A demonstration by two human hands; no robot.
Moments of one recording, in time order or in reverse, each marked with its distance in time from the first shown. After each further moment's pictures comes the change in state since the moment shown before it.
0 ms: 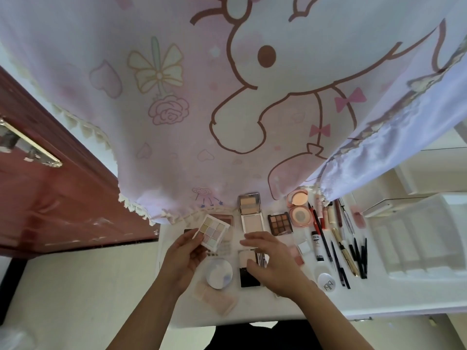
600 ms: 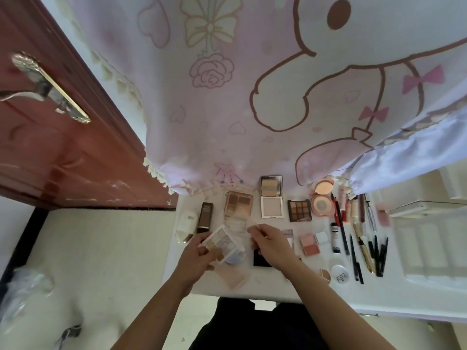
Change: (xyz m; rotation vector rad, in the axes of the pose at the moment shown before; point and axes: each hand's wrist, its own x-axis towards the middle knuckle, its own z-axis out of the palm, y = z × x) left_hand -0.011 -0.052 -0.059 0.567 -0.009 0.068; right_hand 0.035 0.015 0.056 0.248 -0.082 0.452
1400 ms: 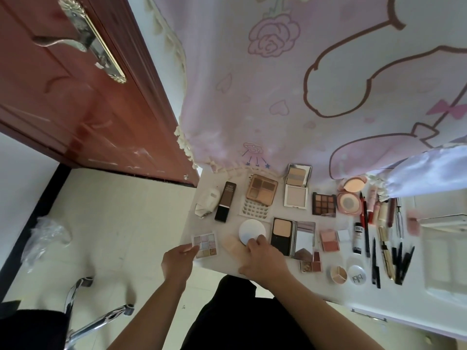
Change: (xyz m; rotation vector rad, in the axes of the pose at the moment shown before) left_hand -0.004 -0.098 -0.046 0.057 0.581 -0.268; right_hand -0.003 0.050 0.072 -1.074 -0.257 -0.164
